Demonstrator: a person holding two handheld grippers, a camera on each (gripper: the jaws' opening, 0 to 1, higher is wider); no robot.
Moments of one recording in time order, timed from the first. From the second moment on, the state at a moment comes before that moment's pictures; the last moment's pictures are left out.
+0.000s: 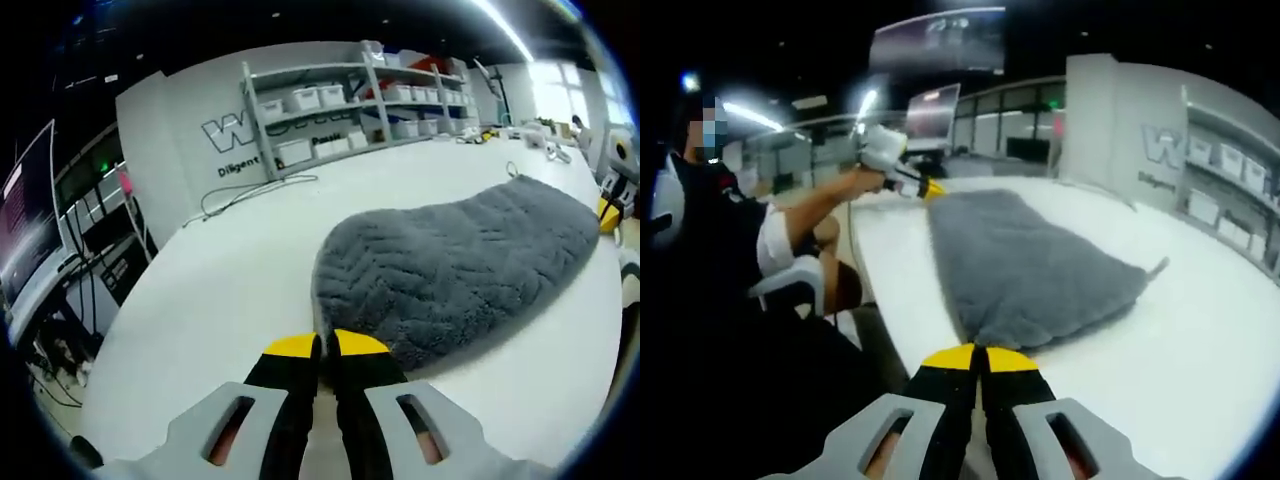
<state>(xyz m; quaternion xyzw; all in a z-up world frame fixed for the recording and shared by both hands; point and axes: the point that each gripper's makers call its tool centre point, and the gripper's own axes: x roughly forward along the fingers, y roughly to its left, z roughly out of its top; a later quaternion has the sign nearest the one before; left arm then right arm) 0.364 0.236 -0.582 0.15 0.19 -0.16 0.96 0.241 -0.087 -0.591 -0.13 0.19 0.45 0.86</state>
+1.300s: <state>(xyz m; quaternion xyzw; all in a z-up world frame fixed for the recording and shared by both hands) 0.384 0.238 -0.584 0.13 0.19 -0.19 0.95 0.222 -0.068 -0.595 -0.15 0.22 0.46 0.85</state>
